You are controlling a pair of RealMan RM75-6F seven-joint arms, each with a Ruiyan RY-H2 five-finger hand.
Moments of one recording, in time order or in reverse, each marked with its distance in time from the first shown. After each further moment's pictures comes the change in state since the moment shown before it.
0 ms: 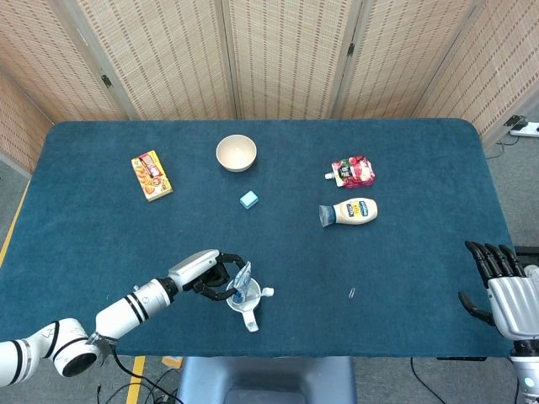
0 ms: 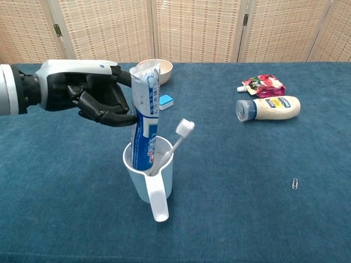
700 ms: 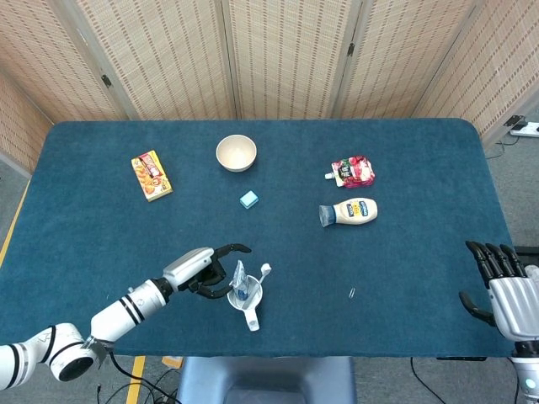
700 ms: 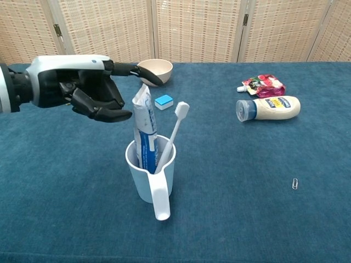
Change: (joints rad) left arm 0.021 0.011 0.019 -0.010 -0.004 0.083 0.039; right arm -0.004 0.007 -0.001 -0.007 -0.007 0.013 -0.002
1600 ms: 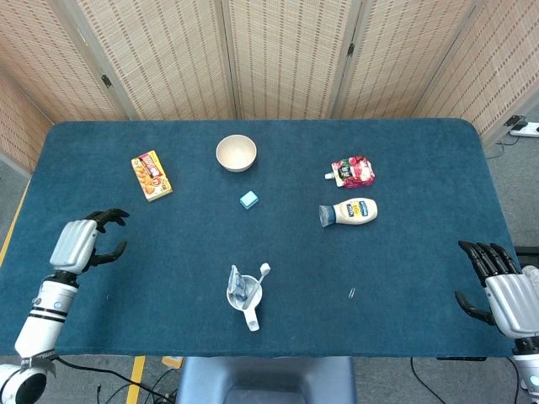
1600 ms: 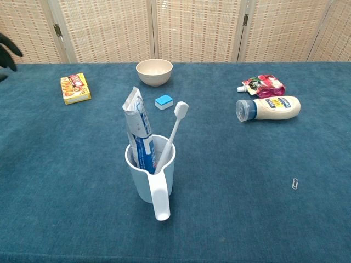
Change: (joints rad) left arm 0.318 0.063 0.007 0.111 -0.269 0.453 0.588; right arm 0.030 0.051 -0.018 -0.005 -0.031 -0.050 0.123
